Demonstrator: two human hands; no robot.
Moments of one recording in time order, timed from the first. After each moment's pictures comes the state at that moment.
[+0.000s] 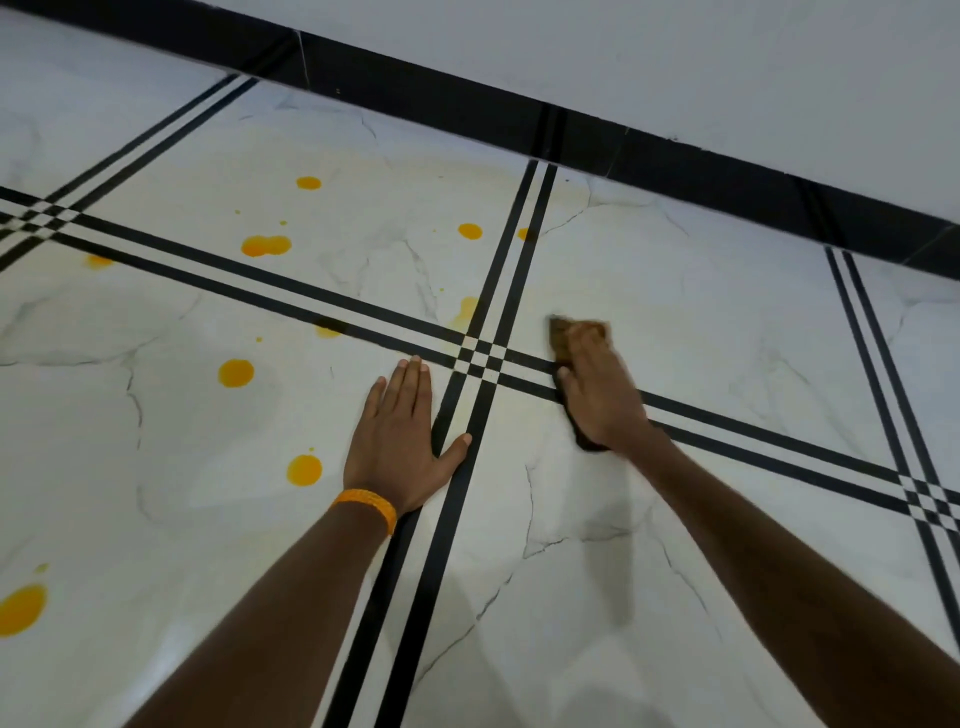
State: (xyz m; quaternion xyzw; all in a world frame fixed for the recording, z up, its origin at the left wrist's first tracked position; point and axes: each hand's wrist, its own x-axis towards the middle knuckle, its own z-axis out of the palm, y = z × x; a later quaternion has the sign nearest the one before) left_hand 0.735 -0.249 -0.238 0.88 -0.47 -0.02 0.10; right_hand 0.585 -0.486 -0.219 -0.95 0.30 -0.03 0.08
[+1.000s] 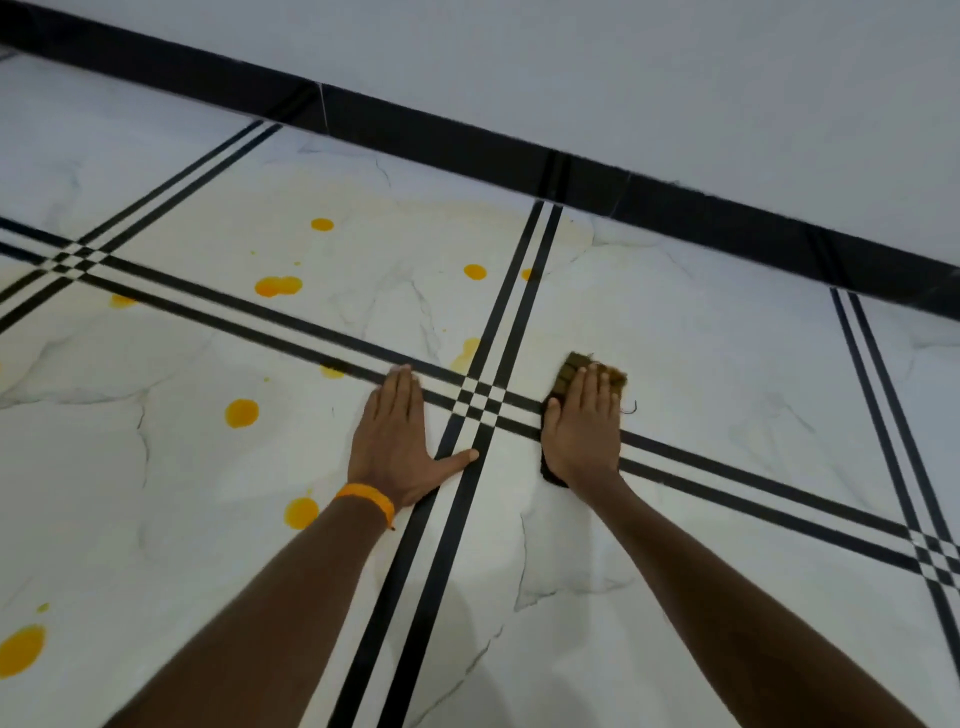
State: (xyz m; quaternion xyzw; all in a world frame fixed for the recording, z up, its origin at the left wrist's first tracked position) left_hand 0.764 -0.280 -0.222 0.90 -0.43 -0.05 0.09; right_hand 0.618 -0.471 -0.233 -0.89 0.45 -0.04 0.06
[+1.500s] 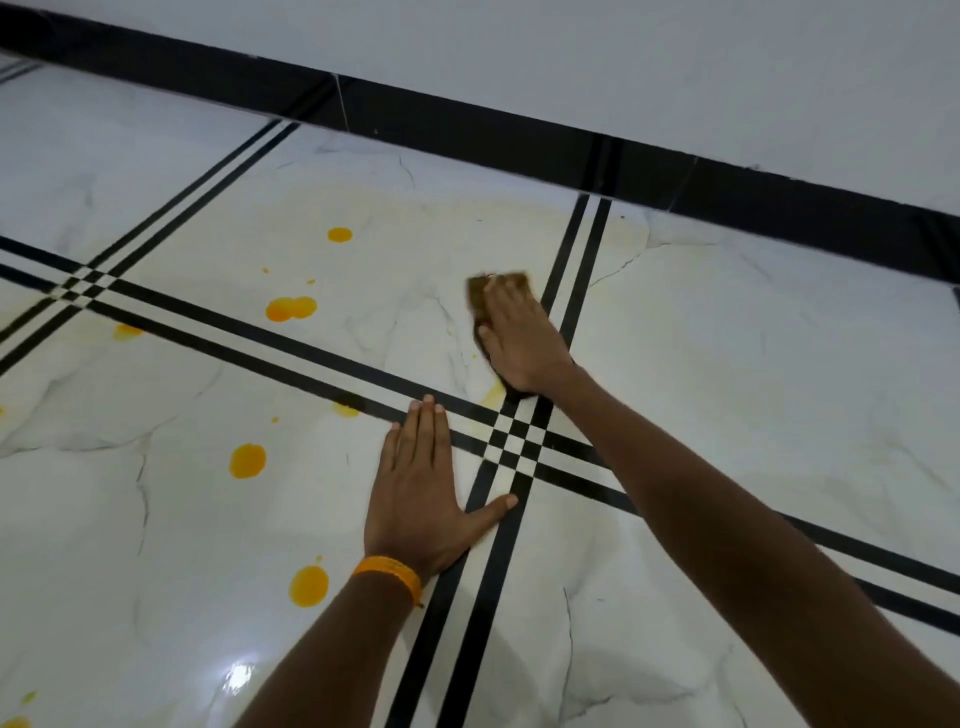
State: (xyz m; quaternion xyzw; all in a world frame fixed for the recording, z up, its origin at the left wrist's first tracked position) left_hand 0.769 -0.291 -0.231 0.90 -0.41 -0.05 0.11; right_hand 0.800 -0.533 -0.212 -0.98 0.19 0.03 0.07
